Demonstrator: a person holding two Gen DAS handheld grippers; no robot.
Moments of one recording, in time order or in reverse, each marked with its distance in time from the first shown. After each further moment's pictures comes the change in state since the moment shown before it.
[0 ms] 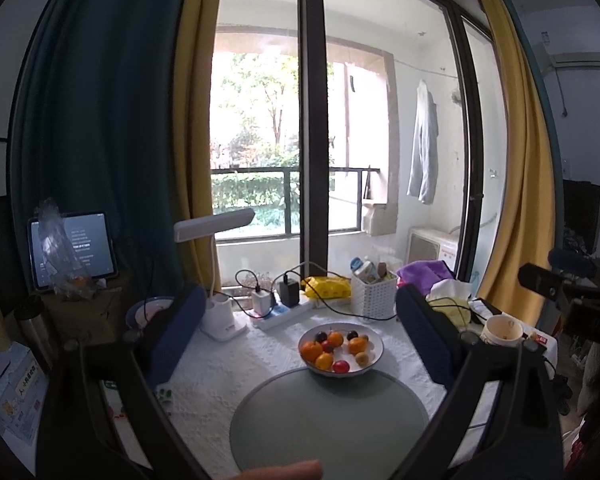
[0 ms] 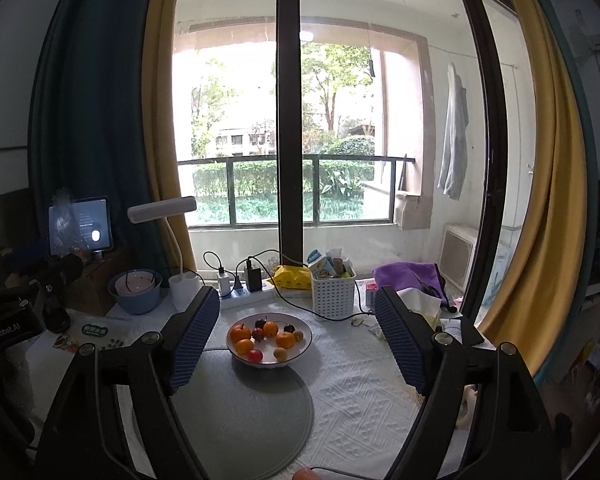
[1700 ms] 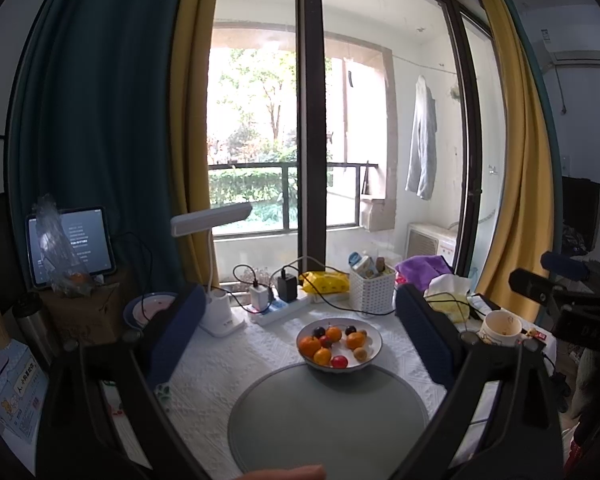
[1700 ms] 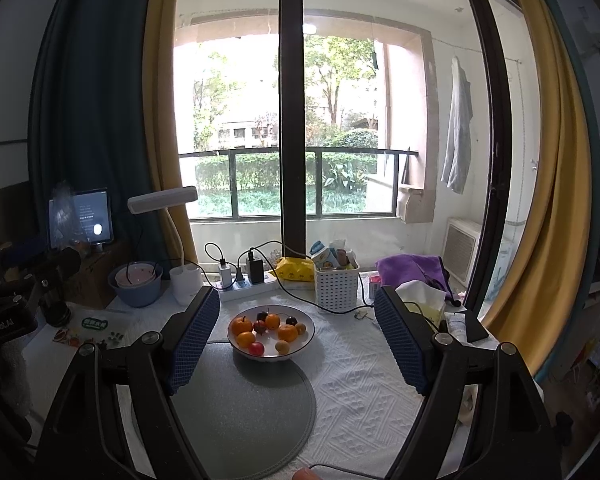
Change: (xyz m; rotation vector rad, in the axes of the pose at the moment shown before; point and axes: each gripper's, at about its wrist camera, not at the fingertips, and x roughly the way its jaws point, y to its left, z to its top) left arm -0.002 -0.003 -0.001 0.003 0.015 -0.005; right arm 0.008 0.002 -0.007 -0.004 0.025 0.010
